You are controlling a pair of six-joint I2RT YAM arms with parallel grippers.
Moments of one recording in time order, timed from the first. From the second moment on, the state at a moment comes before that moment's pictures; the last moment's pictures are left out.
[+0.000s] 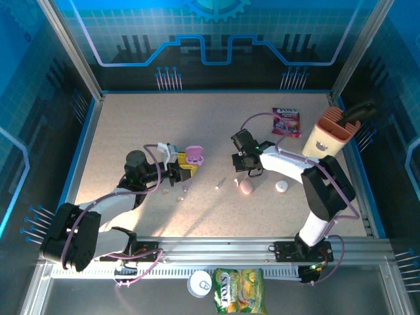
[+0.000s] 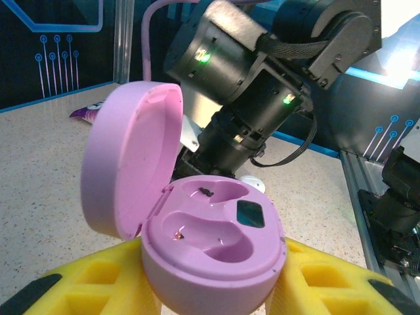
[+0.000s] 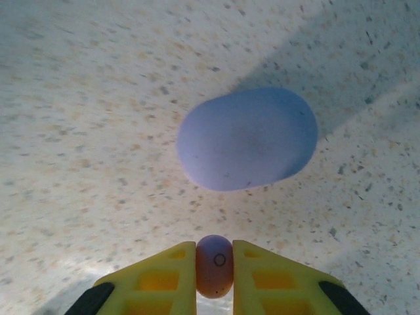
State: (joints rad) left arm -0.25 1.23 0.37 0.79 0.93 -0.14; right arm 0.57 1.68 1.05 -0.48 0.12 0.38
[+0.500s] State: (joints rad) left arm -0.25 1.23 0.39 0.76 0.97 -0.13; right arm 0.57 1.23 0.90 -0.13 -0.38 0.18
